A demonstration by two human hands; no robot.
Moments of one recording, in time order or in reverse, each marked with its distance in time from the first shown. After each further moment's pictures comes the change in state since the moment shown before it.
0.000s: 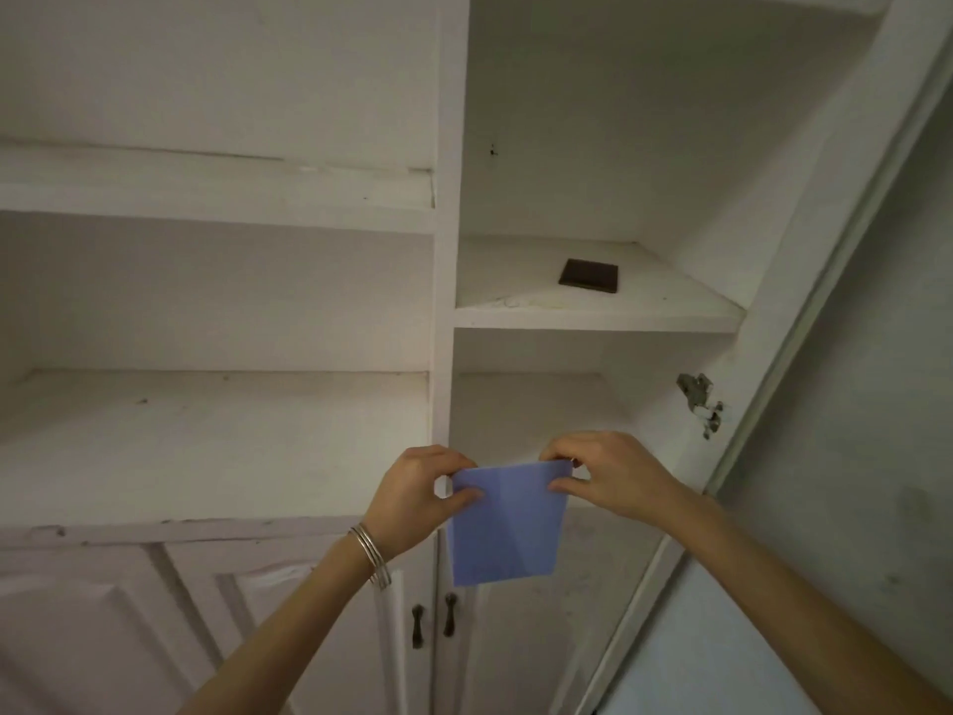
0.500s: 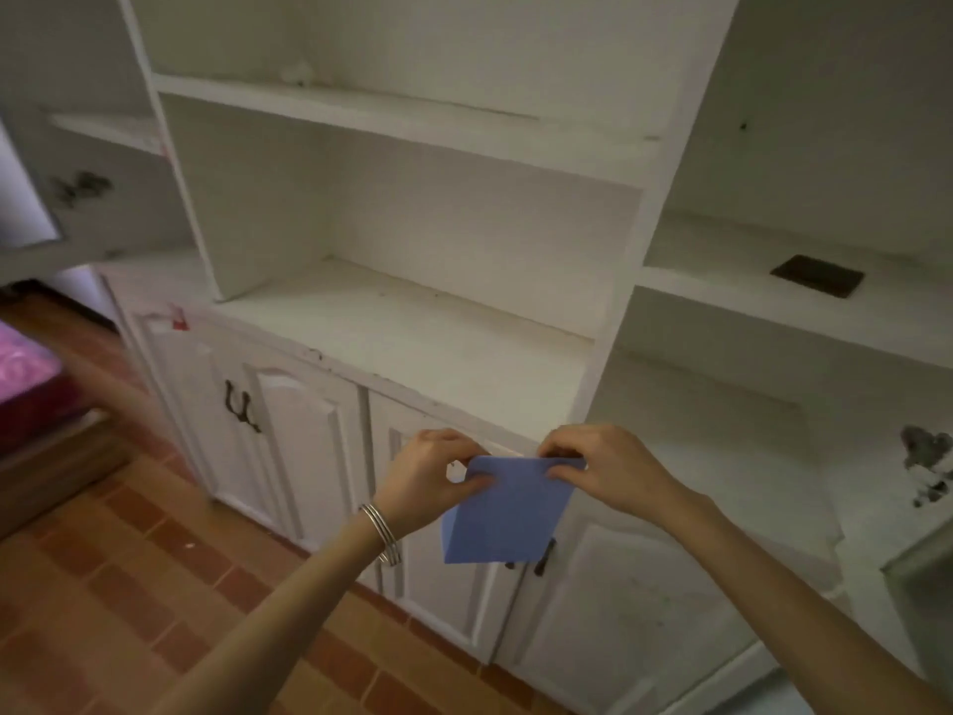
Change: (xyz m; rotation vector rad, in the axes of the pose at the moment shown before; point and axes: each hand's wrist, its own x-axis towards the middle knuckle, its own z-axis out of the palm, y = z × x) left_hand -0.138 0.049 -0.048 0.290 0.178 -0.358; right_hand 0.026 -0.096 0.048 0.194 -0.215 -0.415
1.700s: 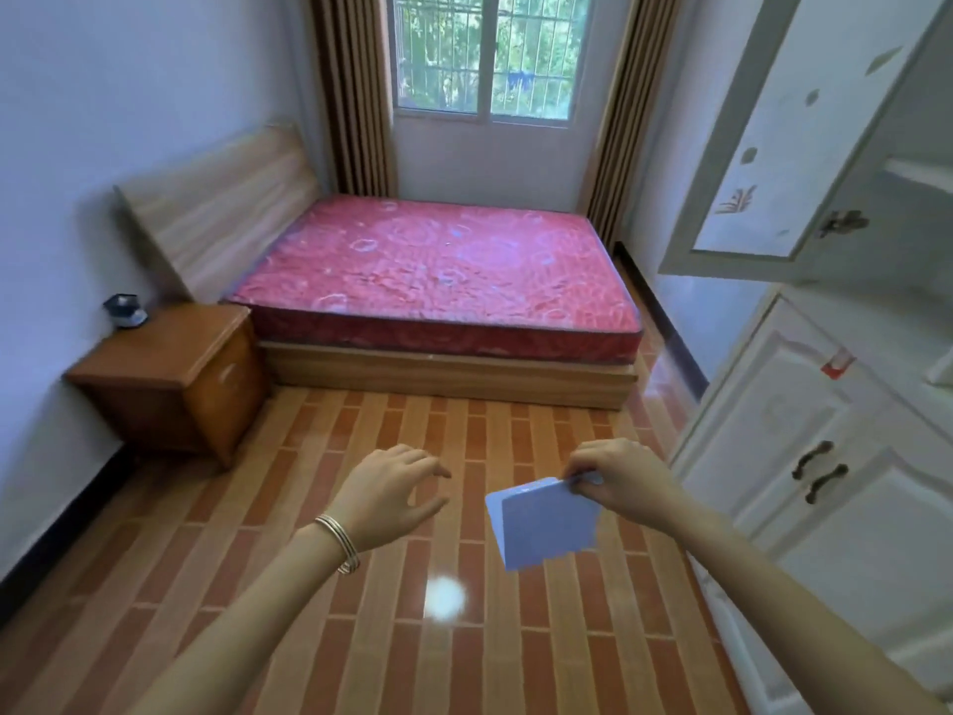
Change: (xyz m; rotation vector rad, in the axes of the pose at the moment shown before) left_hand -0.614 -0.056 -0.381 0.745 0.250 -0.997; right_hand 0.173 -0.596 0.286 0.029 -0.389 -0.945
